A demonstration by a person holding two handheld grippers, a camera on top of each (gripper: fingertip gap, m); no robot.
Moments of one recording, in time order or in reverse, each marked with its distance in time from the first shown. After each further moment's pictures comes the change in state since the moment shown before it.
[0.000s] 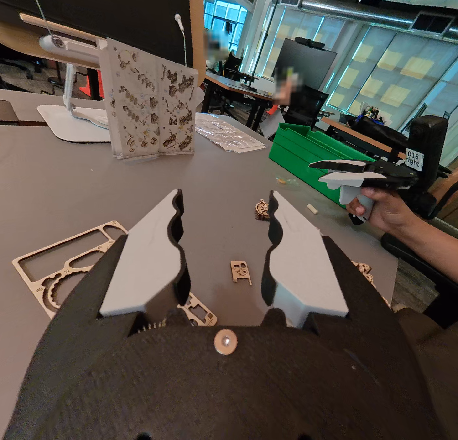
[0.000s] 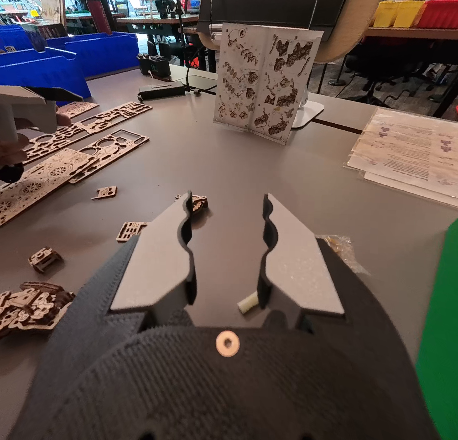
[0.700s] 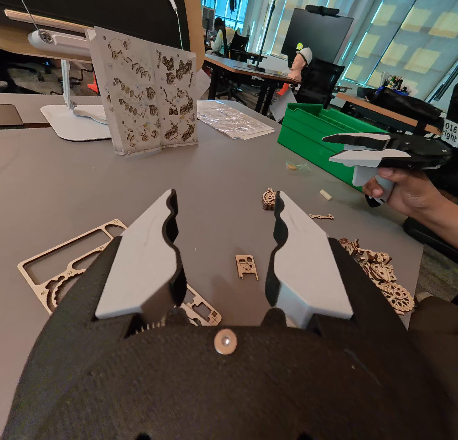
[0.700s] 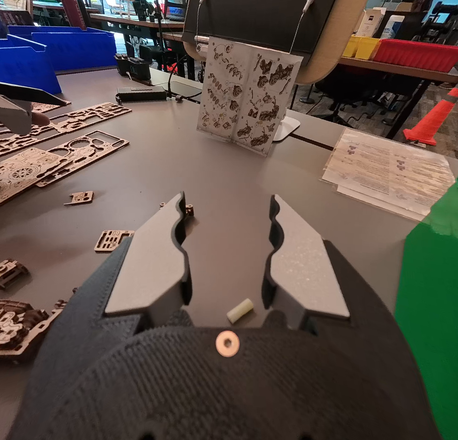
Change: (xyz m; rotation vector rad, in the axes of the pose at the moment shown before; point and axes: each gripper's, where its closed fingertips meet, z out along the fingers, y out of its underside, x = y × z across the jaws) left arm 0.002 0.012 0.009 -0.060 -0.033 0.082; right arm 0.005 -0.010 0.001 0.034 0.099 -0.083
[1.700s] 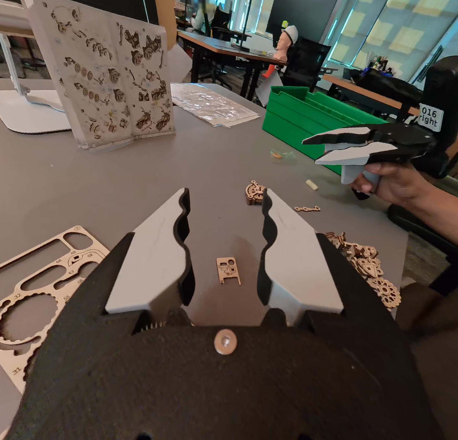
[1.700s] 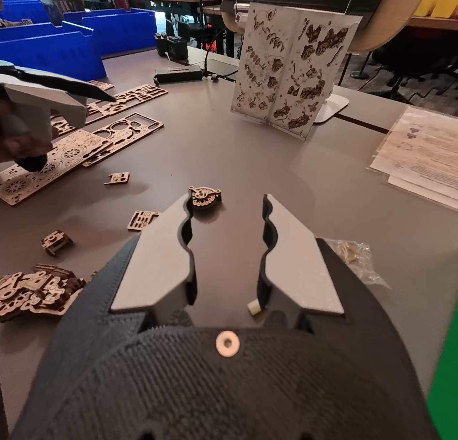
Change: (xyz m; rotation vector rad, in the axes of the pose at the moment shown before) left arm 0.023 0.011 0.020 -0.062 0.064 0.007; right arm -0.022 0.014 0.002 -0.075 -0.169 0.036
